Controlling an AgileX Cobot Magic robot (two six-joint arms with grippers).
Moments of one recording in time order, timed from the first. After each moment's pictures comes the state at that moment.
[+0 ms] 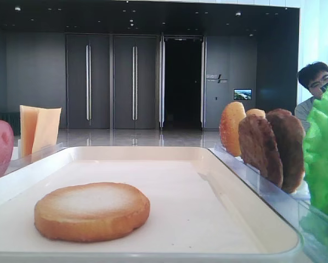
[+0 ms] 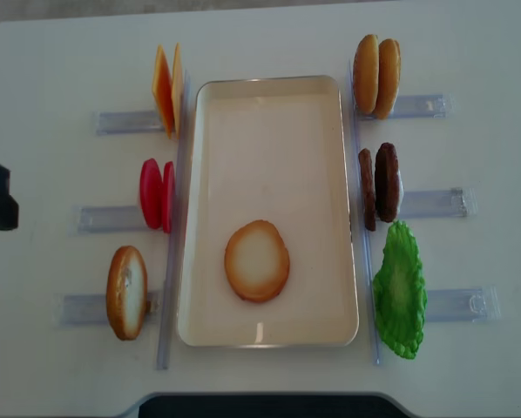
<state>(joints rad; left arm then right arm) 0.12 1.01 -0.94 0.00 1.23 -0.01 0.16 -0.01 -0.50 0.02 1.14 -0.03</state>
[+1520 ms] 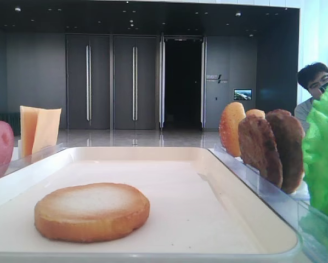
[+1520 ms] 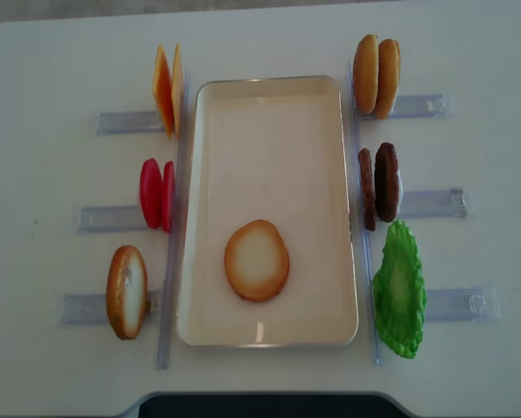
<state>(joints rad) 0.11 -0.02 -0.47 0.00 1.13 0.06 0.16 -0.01 -0.50 0.01 1.14 -0.03</state>
